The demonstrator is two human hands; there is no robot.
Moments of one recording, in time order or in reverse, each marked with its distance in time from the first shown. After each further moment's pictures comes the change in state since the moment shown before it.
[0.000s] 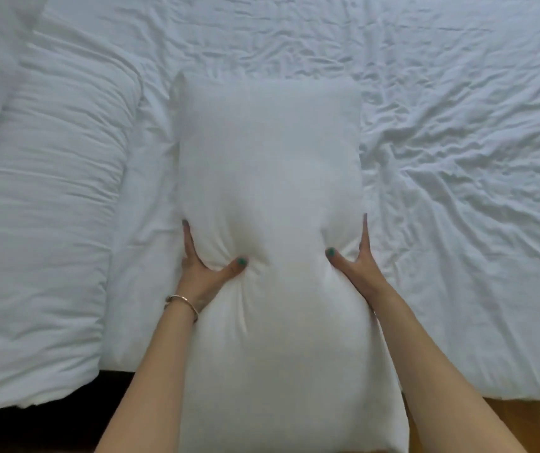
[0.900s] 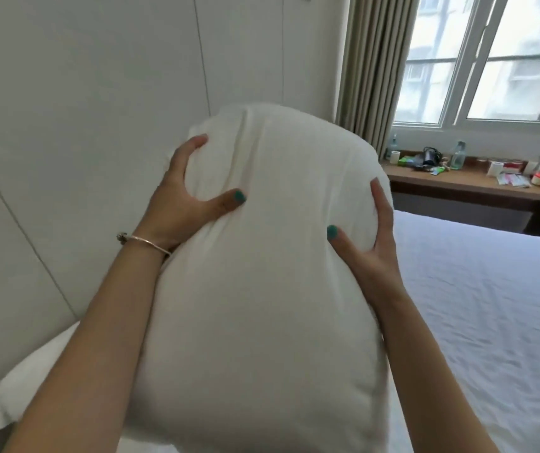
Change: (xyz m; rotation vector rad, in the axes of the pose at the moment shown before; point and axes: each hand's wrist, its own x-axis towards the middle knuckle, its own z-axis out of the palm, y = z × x) left_hand -0.186 0.332 -0.452 0.179 0.669 0.869; right_hand -0.177 -0.454 0.275 0.142 -0.207 -0.999
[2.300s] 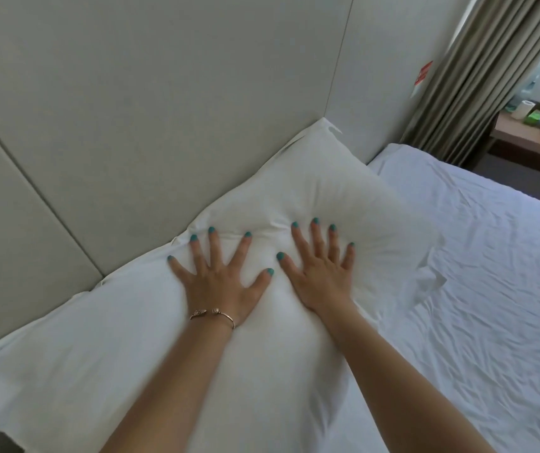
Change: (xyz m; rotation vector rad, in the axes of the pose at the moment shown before) left_hand -0.017 -0.394 0.008 1.015 -0.245 -0.599; right_hand 0.092 0.304 0.329 -1.269 -0.613 0.128
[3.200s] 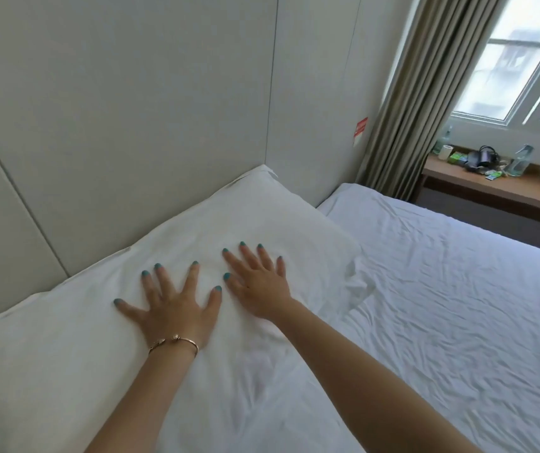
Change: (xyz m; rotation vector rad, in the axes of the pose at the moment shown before) left_hand -0.099 0.040 -0.081 0.000 -0.029 -0.167; right_hand -0.066 0.010 -0.078 0.139 -0.056 -0.308
